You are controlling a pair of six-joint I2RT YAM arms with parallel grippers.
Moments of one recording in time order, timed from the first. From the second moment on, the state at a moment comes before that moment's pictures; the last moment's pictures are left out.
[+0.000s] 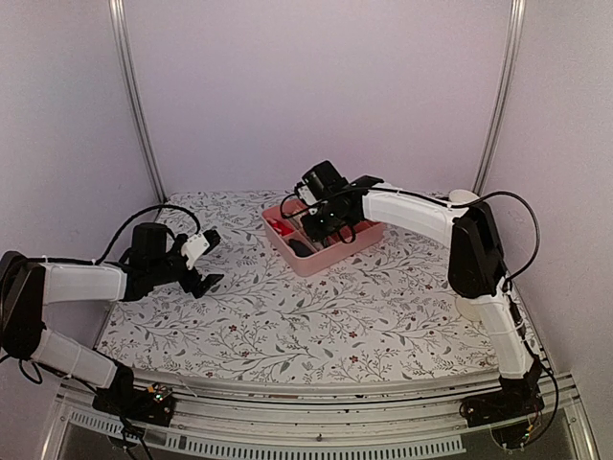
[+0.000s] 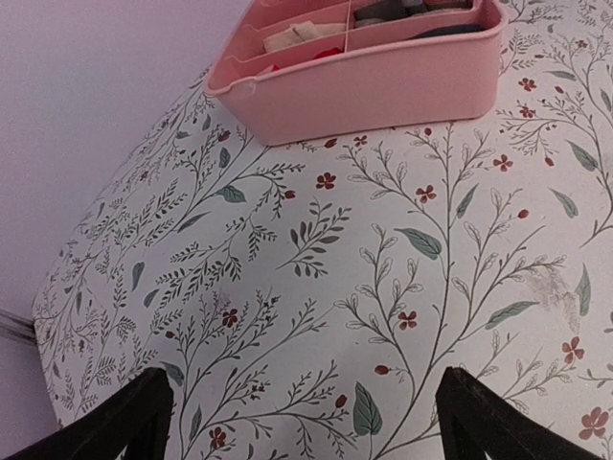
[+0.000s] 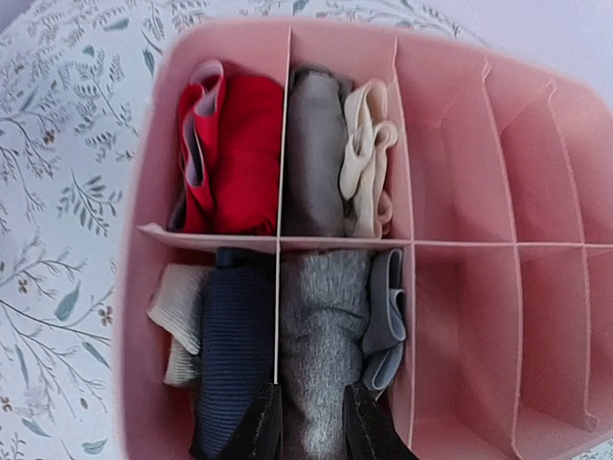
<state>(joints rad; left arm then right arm) -0.28 1.34 0.52 0.25 0.23 0.62 0.78 2.36 2.18 -0.67 0.17 0.09</state>
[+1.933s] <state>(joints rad) -0.04 0.71 0.31 0.20 0.24 0.32 0.82 1.13 0.65 0.03 0.51 0.27</state>
